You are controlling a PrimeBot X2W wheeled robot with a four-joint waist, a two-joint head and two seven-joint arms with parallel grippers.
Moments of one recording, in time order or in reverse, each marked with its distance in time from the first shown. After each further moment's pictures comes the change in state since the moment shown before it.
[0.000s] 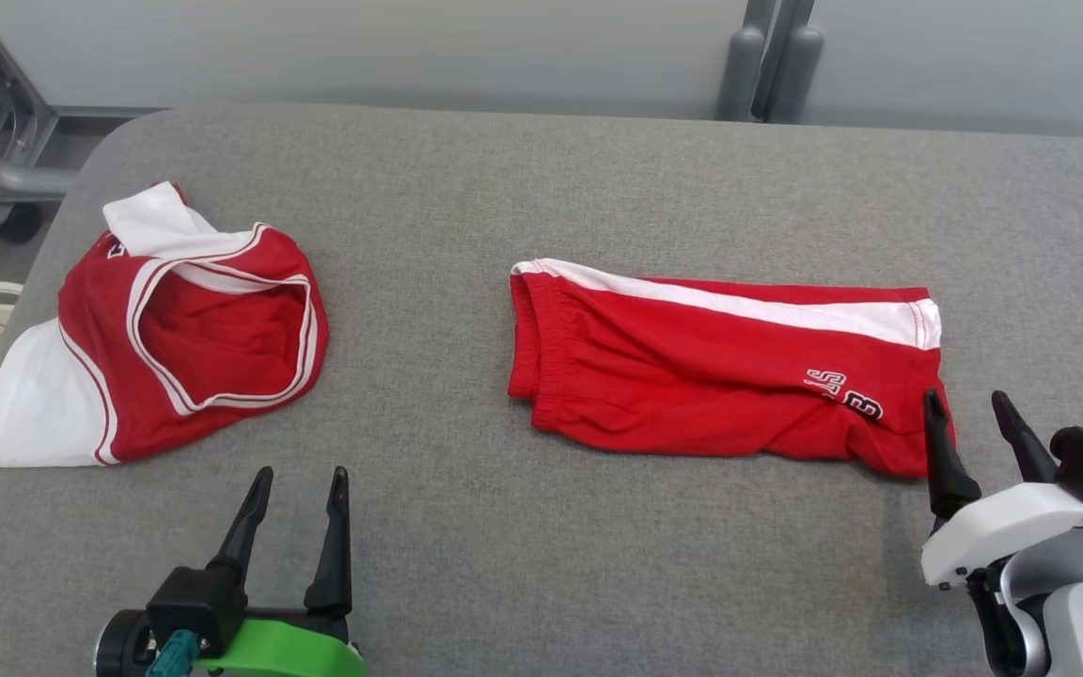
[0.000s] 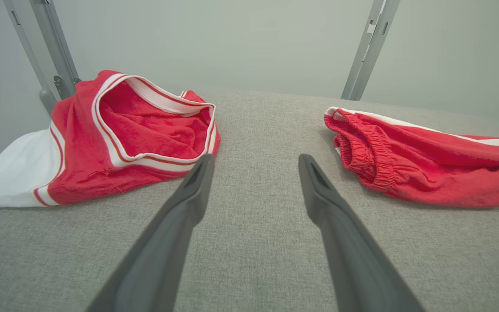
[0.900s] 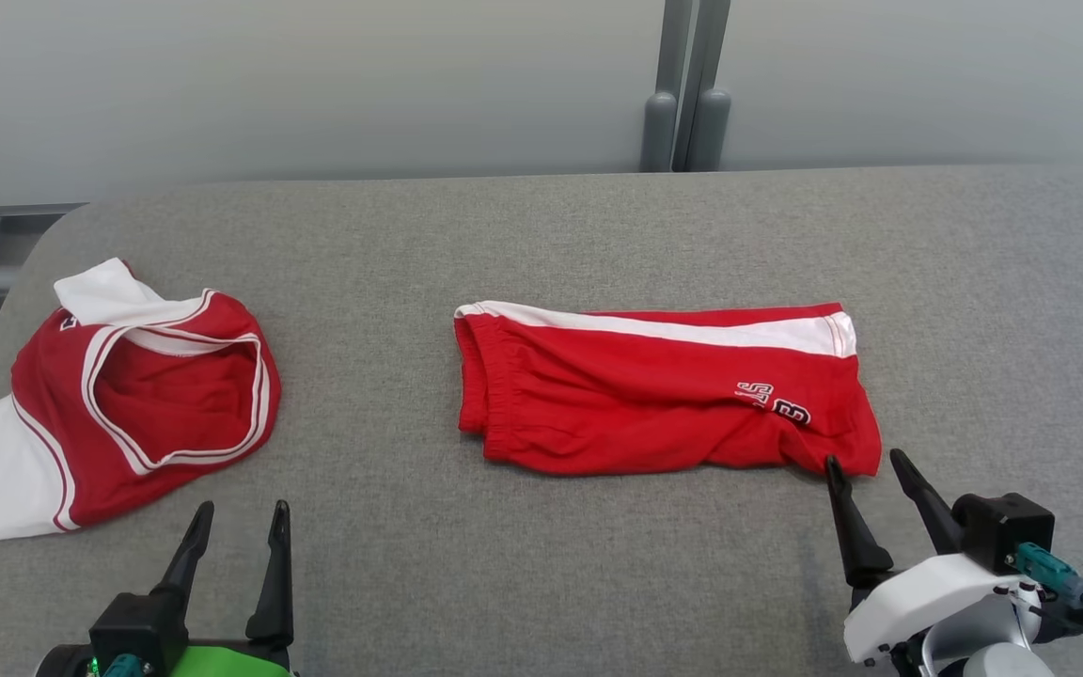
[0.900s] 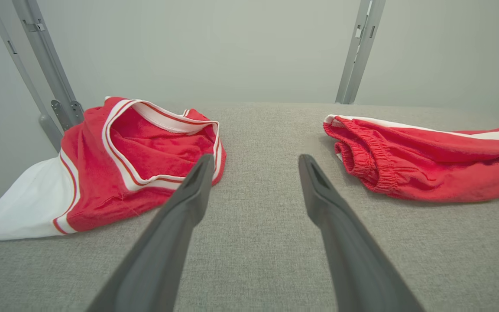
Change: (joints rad) left arm 0.042 0.094 0.044 0.011 -0.033 -0.001 0.010; right arm 0.107 0.020 0.195 -0.016 0.014 0.000 -0.100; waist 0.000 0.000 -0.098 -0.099
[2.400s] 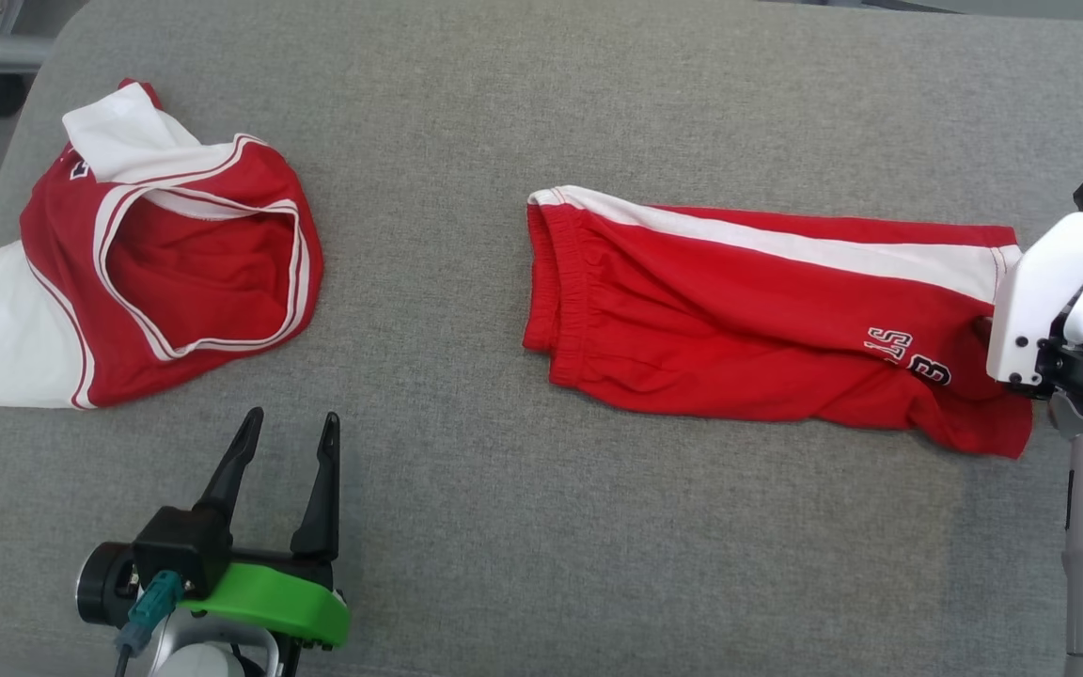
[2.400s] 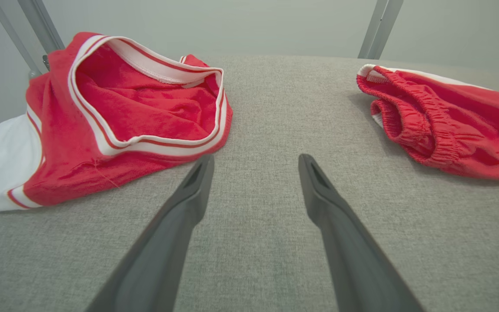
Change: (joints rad) left arm -0.149 -0.020 -0.084 0.016 0.001 -0.004 -0.004; right arm -0.556 -0.035 -0.341 0.012 -0.254 -0.001 1.227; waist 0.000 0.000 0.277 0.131
